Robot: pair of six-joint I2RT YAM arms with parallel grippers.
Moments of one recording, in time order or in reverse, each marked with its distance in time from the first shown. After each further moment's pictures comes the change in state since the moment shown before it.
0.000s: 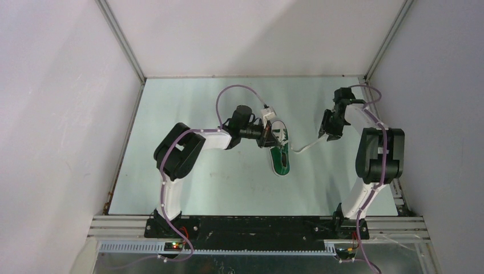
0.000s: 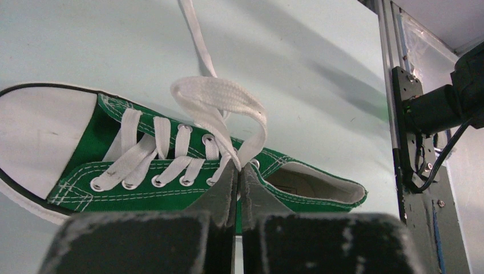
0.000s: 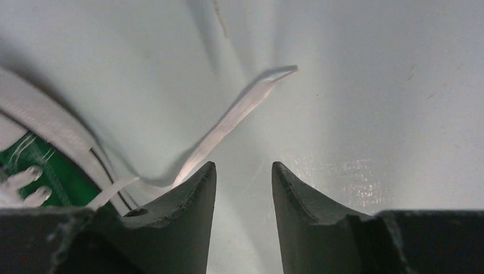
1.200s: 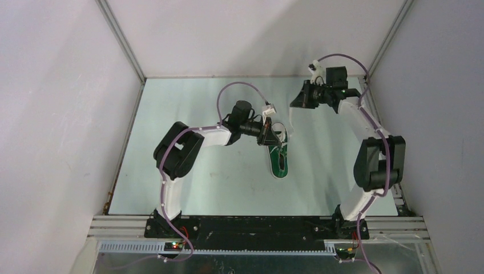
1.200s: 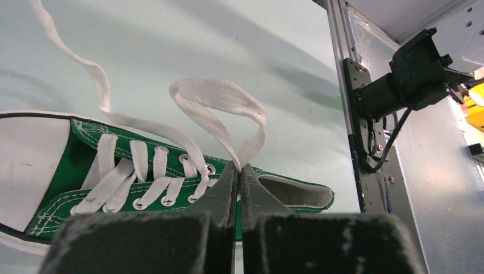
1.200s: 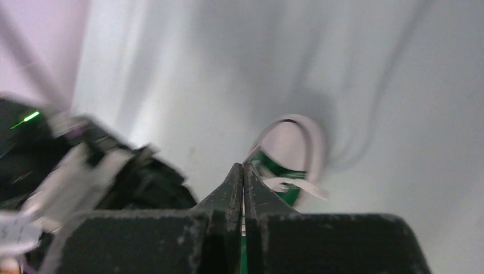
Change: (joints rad) left arm 0.016 0.003 0.060 -0.060 0.165 -0.019; right arm 0.125 -0.015 0.175 0.274 -0.478 -0.049
